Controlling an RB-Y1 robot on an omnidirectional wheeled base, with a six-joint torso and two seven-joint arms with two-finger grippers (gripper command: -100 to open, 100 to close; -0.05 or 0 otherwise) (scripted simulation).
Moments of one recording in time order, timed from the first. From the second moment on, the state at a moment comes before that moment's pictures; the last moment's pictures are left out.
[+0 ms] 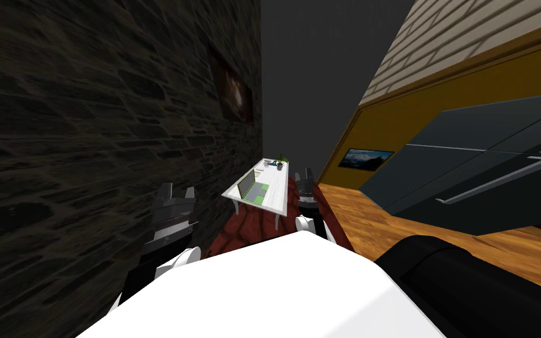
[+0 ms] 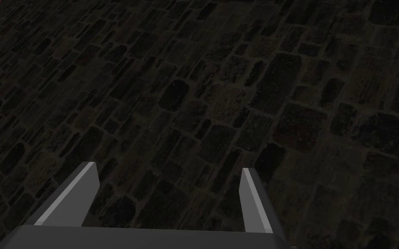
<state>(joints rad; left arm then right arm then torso) 0.54 0.00 0.05 -2.22 0.11 -0.49 -0.01 0.49 0.01 0.02 -2.24 -0.04 -0.51 0.00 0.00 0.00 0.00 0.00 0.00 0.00</state>
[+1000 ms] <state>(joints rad) 0.54 0.00 0.05 -2.22 0.11 -0.49 -0.01 0.49 0.01 0.02 -2.24 -0.04 -0.51 0.00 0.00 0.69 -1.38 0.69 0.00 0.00</state>
